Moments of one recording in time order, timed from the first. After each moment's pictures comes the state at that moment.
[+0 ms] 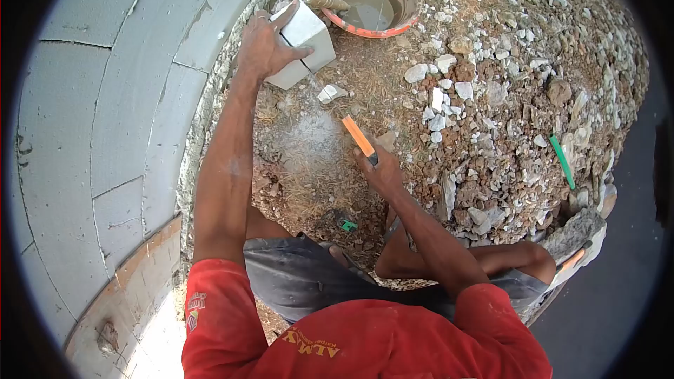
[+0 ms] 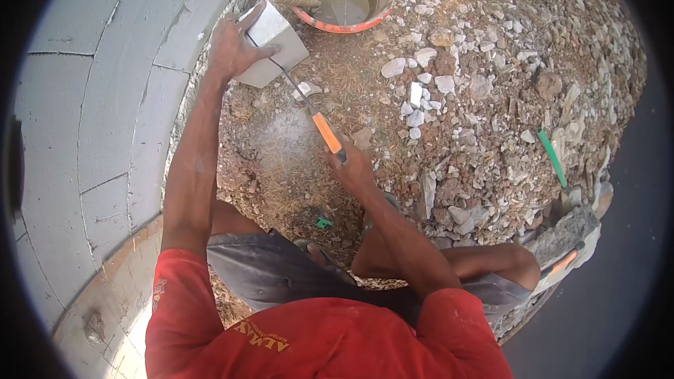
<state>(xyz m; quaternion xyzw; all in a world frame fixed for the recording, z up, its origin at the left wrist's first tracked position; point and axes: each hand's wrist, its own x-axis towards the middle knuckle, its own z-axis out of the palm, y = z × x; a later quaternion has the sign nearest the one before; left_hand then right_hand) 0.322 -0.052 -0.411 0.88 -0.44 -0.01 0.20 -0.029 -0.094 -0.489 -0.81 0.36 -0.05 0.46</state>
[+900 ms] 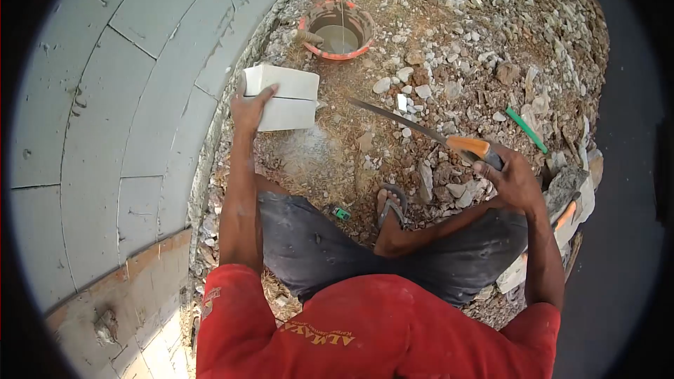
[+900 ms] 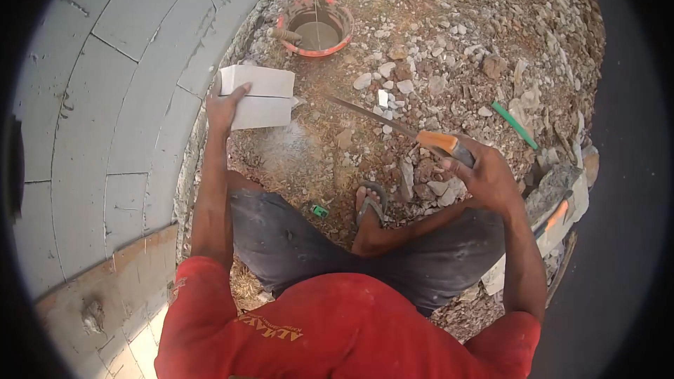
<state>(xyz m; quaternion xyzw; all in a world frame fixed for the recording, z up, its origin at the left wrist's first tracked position) 0.253 0.039 -0.386 0.80 -0.16 -0.16 0.56 -0.175 -0.167 -0.135 -0.87 0.43 0.13 0.22</state>
